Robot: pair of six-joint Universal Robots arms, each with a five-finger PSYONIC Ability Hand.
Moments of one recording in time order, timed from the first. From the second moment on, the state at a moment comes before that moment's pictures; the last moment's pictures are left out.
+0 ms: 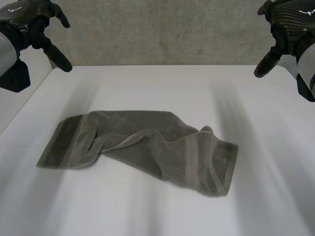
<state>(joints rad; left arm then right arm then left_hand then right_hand) 4.46 -1.76 -1.07 2.82 -1.50 3.09 1.96 -1.45 1.21 0.18 1.70 2.95 0.27 0.25 0.26 0.26 0.06 0.23 0.24 0.25 0.26 0.06</state>
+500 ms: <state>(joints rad) 4.45 -1.76 -1.08 2.81 -1.48 3.10 1.95 -1.44 1.20 0.21 1.66 2.92 0.27 0.25 0.26 0.26 0.06 0.23 0.24 0.25 0.26 0.06</state>
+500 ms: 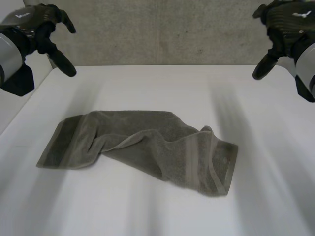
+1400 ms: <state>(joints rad) 4.32 -2.37 -1.11 2.90 -1.63 3.52 2.01 -0.94 1.23 0.15 1.40 2.87 0.27 0.26 0.26 0.26 0.09 1.33 1.31 1.31 1.33 1.15</state>
